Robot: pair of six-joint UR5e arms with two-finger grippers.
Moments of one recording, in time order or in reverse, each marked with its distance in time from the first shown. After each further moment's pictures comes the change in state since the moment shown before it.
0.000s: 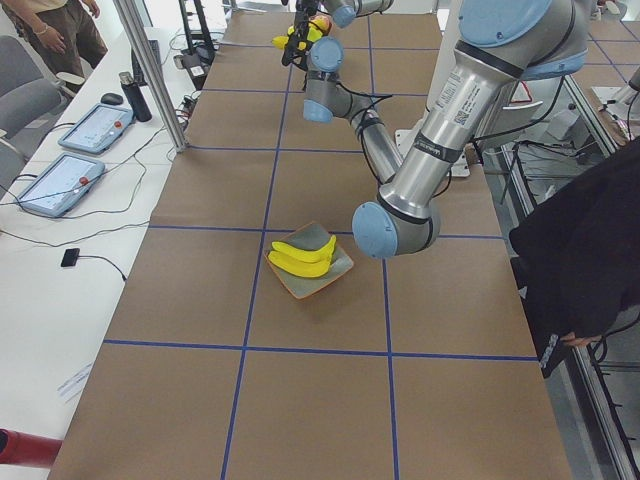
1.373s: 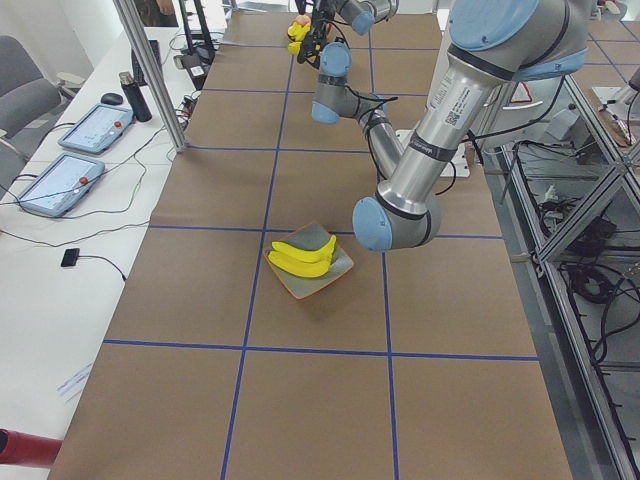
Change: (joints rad) left arm 0.087 -0.018 0.017 -0.101 0.000 -0.001; right arm -0.120 0.022 0.066 0.021 -0.125 0.104
